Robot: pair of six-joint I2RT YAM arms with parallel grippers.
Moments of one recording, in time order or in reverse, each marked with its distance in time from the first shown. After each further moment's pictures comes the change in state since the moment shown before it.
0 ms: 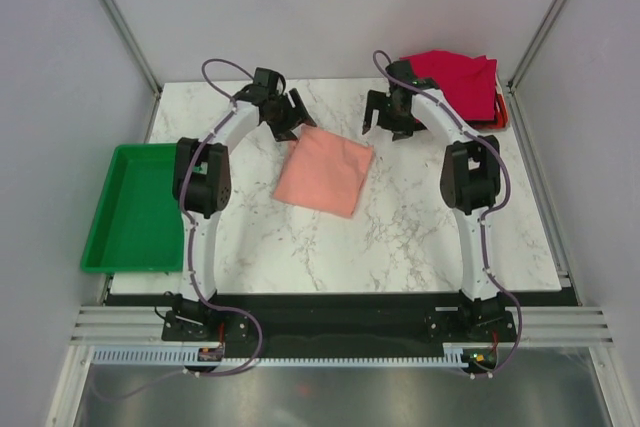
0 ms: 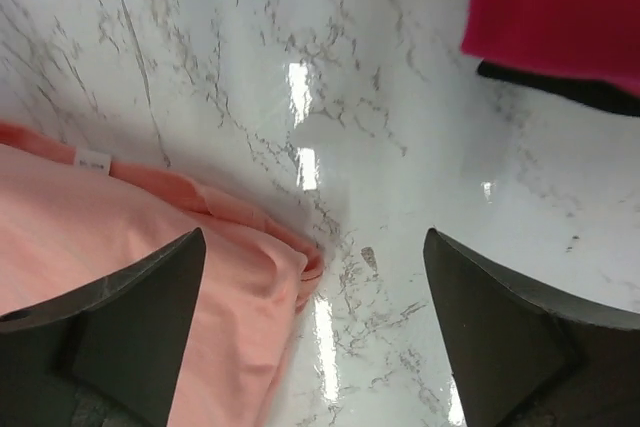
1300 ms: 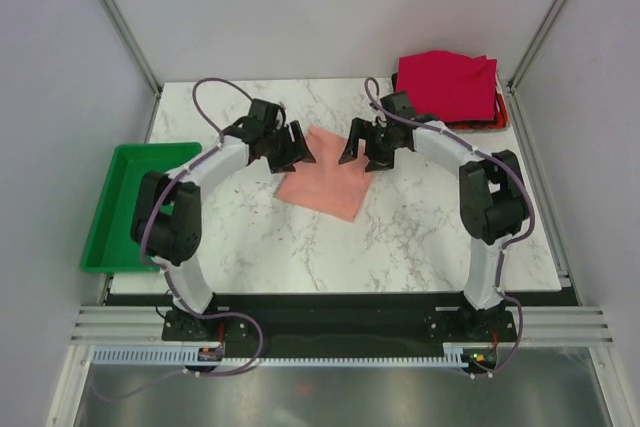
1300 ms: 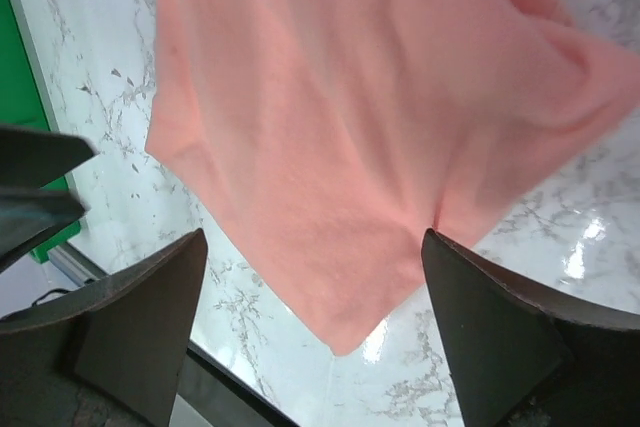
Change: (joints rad) left arm -0.103 -0.493 -0.629 0.130 -0.051 0.064; right arm 0.082 -0.363 -0.627 0.355 -0.362 0.096
